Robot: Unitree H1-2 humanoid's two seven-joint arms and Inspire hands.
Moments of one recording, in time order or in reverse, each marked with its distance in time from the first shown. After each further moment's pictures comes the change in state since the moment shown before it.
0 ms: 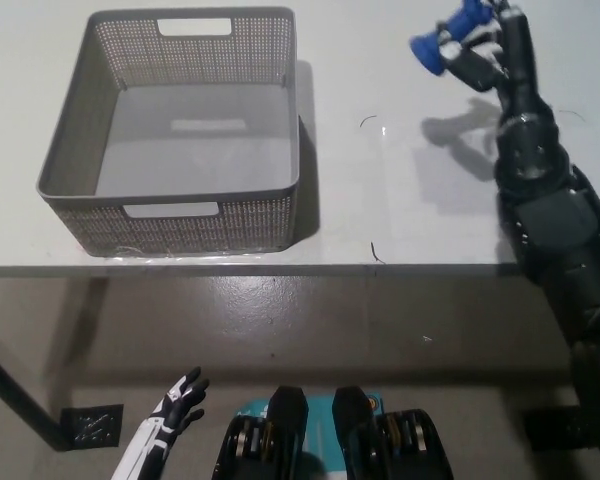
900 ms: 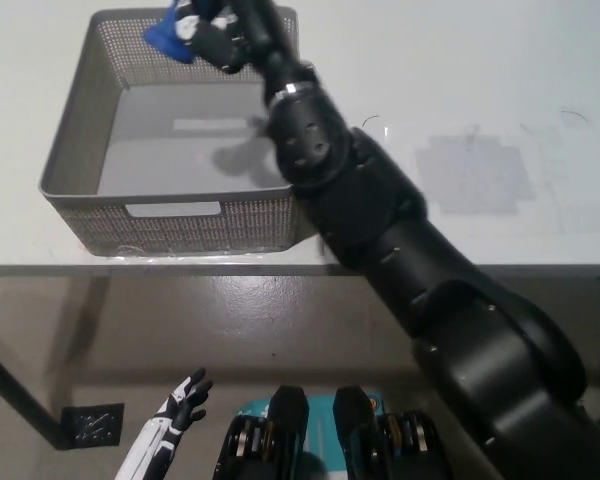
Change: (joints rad) left_arm -0.006 0.003 -0.005 -0.001 0.047 -0.001 0.000; right_arm -0.232 0.319 0.194 0.137 -0.093 -0.011 0.019
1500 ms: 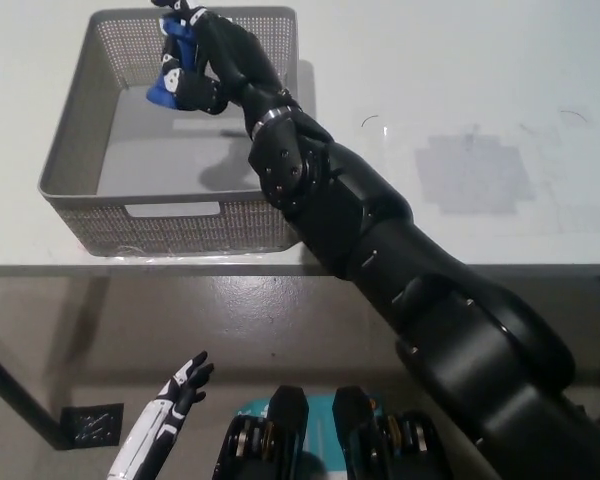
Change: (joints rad) left_arm -0.045 0.019 -0.010 -0.006 0.021 0.008 -0.001; right_arm -0.030 0.005 0.113 0.169 -0.100 -0.015 -0.029
